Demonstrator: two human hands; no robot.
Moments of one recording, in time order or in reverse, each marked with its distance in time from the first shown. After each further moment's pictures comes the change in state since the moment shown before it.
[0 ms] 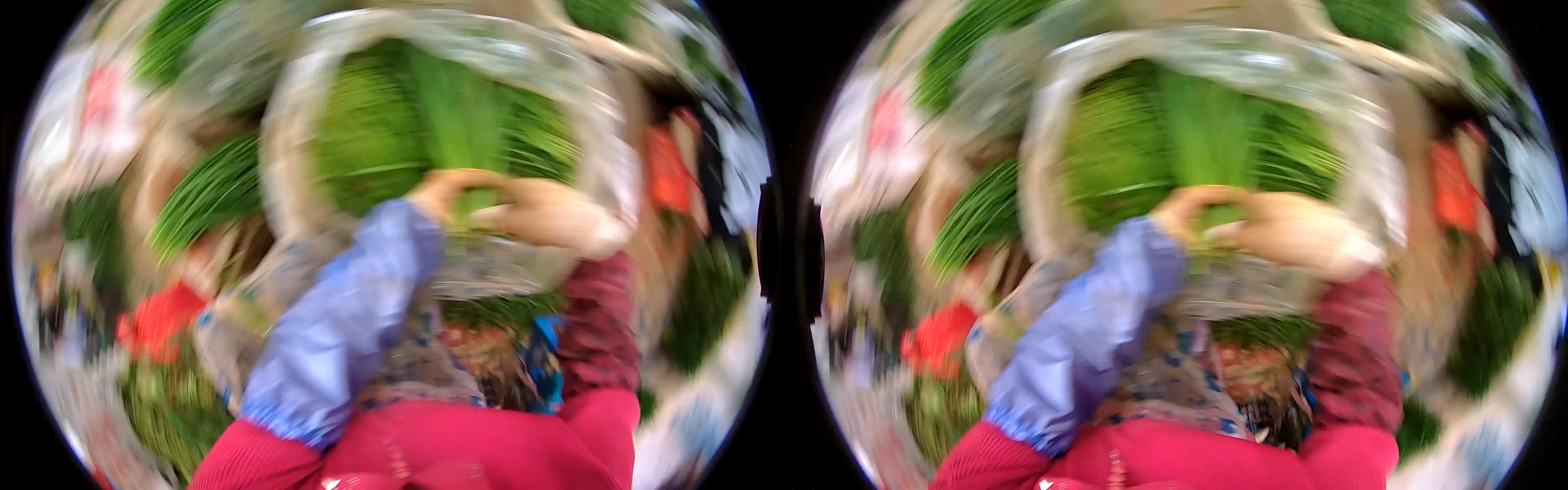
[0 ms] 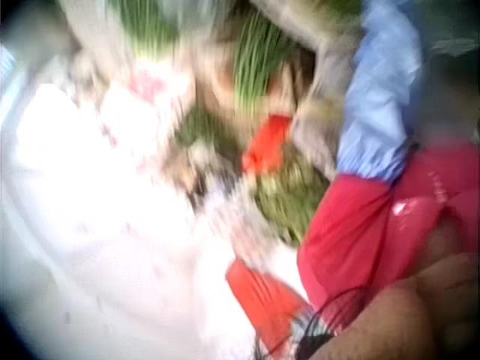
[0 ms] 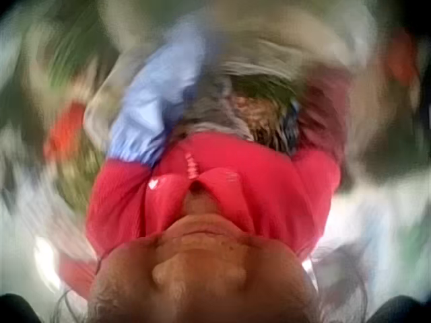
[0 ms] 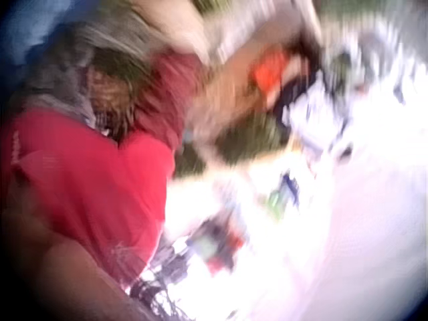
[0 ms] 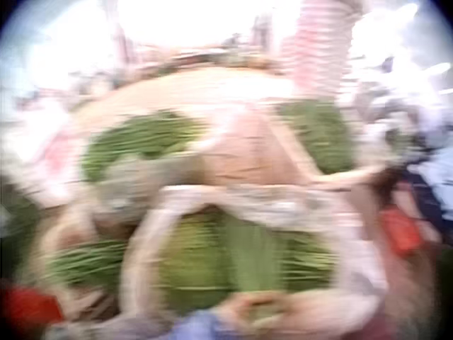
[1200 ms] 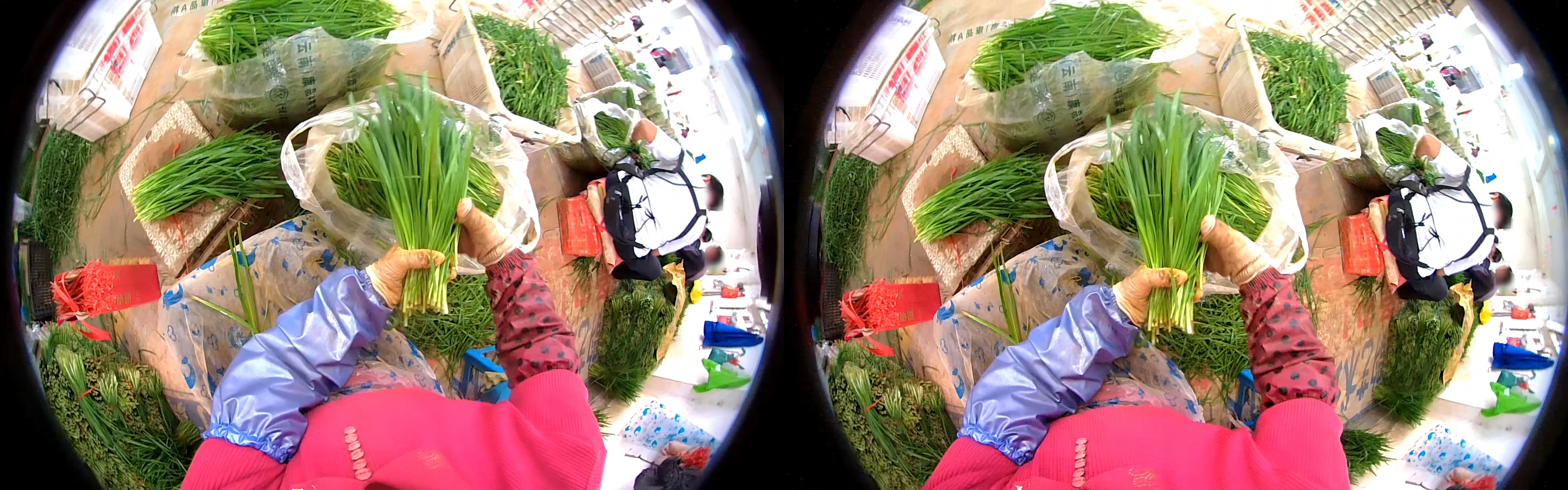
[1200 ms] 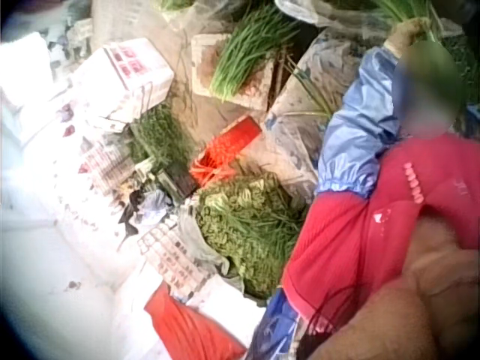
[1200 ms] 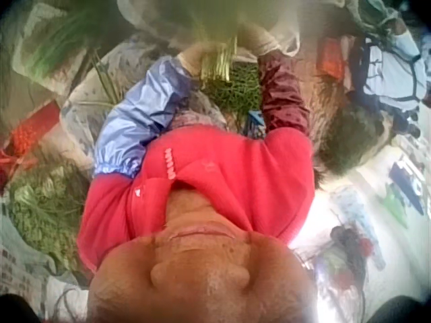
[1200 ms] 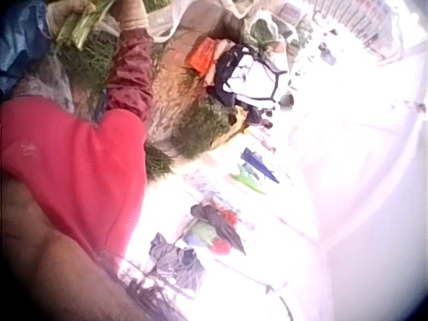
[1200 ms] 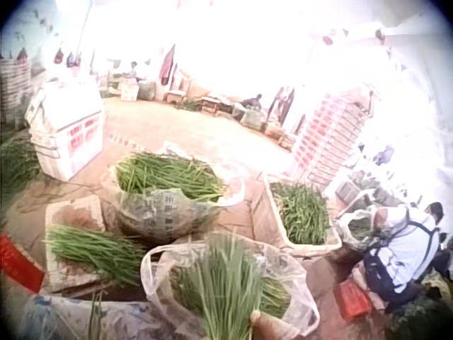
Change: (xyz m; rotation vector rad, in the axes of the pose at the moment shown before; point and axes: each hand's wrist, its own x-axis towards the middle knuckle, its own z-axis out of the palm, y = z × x) left_hand -0.123 0.001 0.112 -0.664 -0.262 0.230; right_hand -0.045 -0.008 0.073 1.253 0.057 -0.519
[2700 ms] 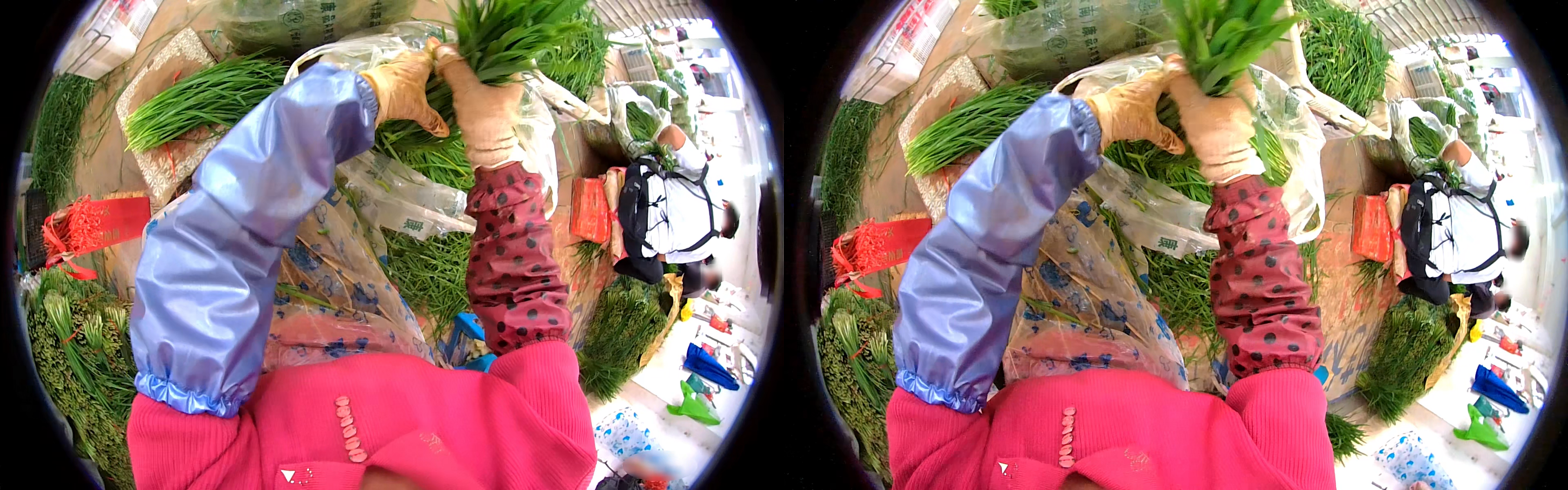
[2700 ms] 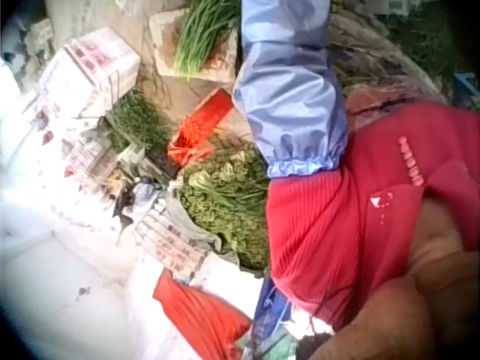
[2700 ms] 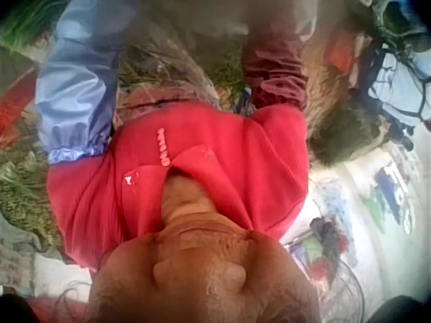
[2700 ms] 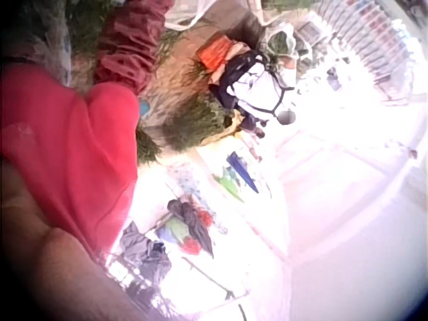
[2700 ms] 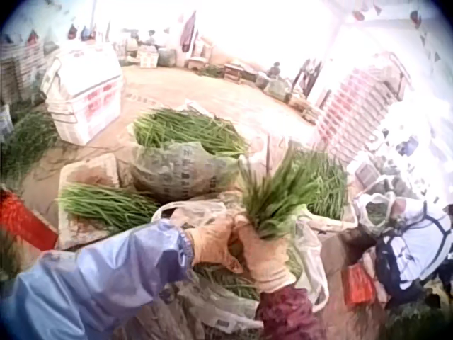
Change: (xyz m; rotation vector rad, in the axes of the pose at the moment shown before) left_hand 0.061 0.155 0.024 2.049 0.353 0.179; right_hand 0.084 -0.054 0.064 -0.631 0.688 -0.790
